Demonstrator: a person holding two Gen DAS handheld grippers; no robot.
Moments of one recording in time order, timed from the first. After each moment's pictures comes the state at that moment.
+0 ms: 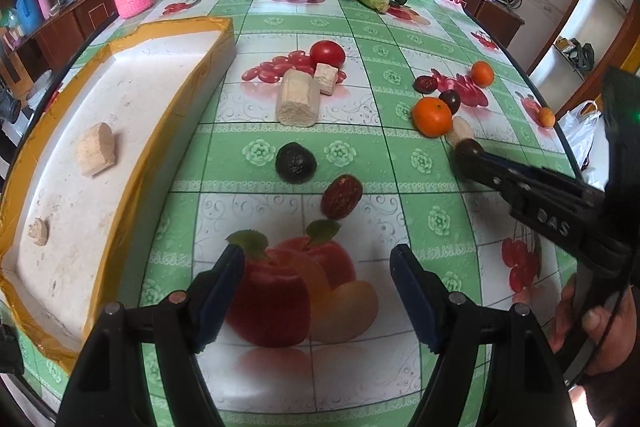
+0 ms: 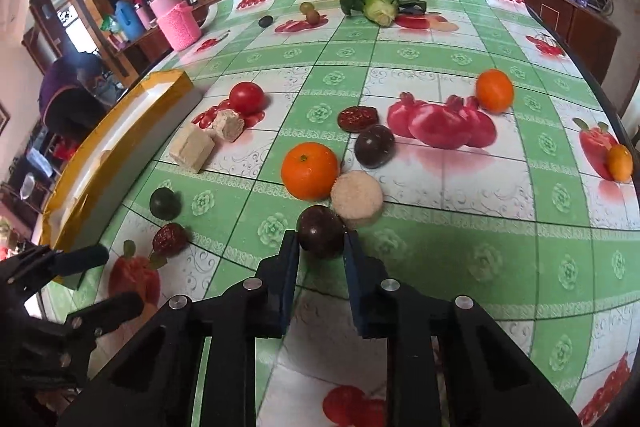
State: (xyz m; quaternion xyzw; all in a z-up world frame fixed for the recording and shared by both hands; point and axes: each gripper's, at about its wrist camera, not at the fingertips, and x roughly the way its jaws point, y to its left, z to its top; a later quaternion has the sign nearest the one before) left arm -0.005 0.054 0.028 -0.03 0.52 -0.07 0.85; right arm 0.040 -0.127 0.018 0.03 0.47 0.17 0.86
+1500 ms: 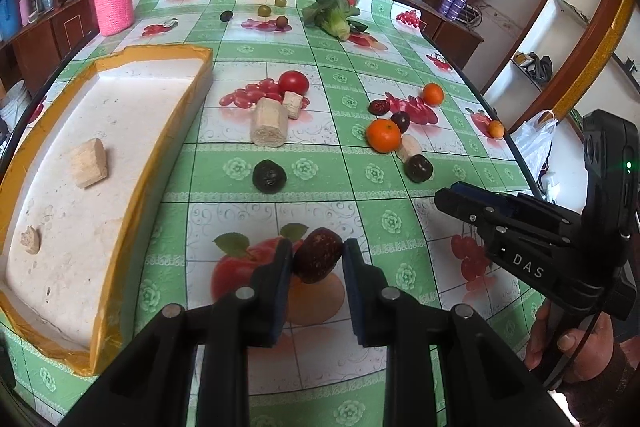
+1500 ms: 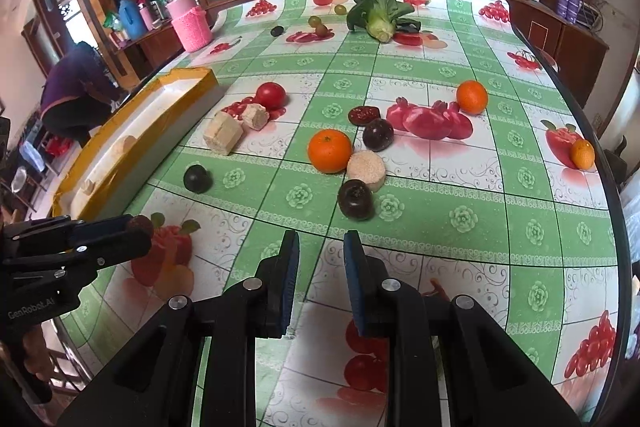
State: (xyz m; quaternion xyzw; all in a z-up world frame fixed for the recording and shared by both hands) left arm -0.028 0.068 0.053 -0.06 0.48 -0.14 0.86; right arm -0.003 -0.112 0.044 0.01 0.45 0.16 0.88
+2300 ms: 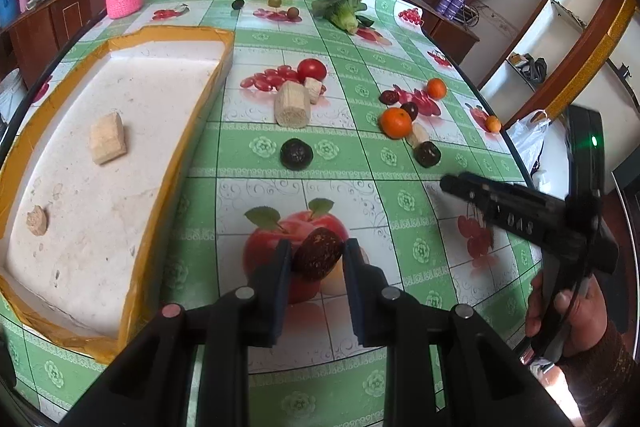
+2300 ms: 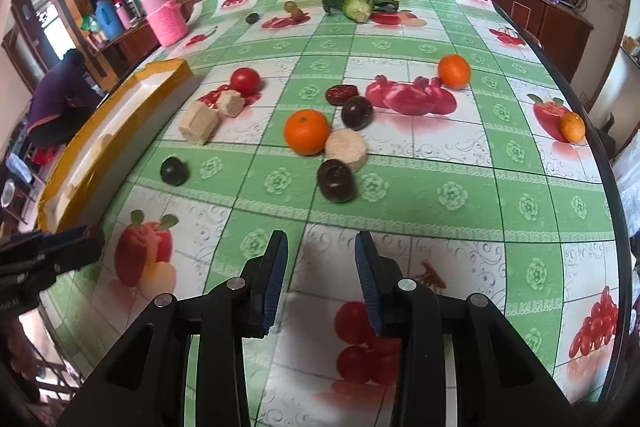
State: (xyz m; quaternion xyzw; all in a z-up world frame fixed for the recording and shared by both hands) left arm -0.037 0.096 0.045 -0.07 0.49 -0.16 0.85; right arm 0.010 -0.122 0.031 0.03 0.48 0.12 0.87
